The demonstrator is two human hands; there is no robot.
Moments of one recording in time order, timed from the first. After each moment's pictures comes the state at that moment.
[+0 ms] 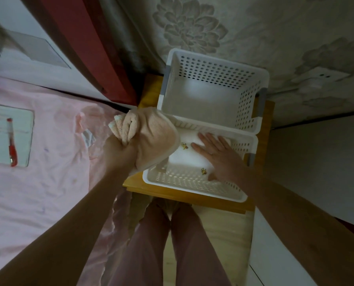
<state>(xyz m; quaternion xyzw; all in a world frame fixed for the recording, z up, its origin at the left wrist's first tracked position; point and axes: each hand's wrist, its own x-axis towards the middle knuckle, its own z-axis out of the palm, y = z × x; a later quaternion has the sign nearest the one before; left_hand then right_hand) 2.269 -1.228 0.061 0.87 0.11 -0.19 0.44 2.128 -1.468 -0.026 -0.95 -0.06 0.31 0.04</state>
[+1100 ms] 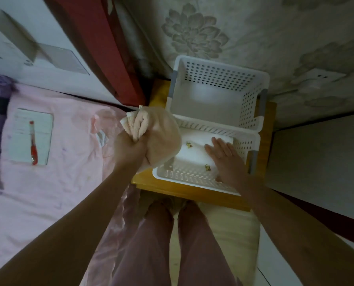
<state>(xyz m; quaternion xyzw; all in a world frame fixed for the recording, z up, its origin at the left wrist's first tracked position) 2.269 -1.226 0.083 0.86 0.07 -0.20 0.46 2.101 -1.450 -0.021 -0.96 0.04 0.29 0.05</state>
